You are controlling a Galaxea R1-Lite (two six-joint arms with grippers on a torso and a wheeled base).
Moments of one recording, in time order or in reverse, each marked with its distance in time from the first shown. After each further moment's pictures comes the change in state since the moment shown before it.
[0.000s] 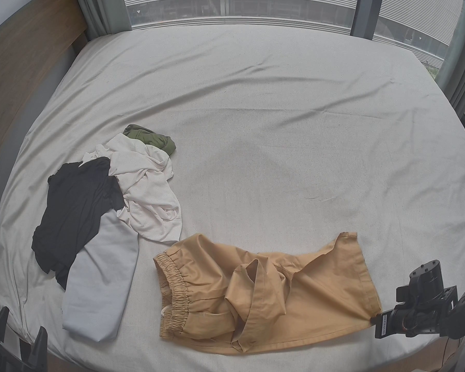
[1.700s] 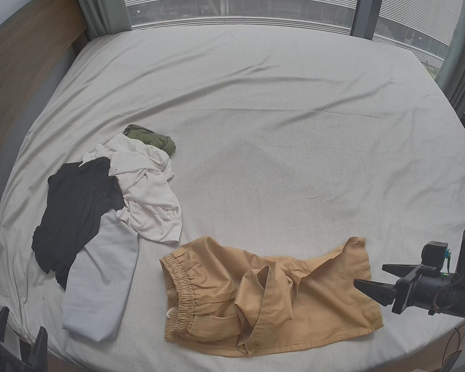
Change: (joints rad) left arm 0.000 0.000 0.000 0.000 0.000 0.000; right arm 0.166 -0.461 -0.176 0.059 0.167 -0.014
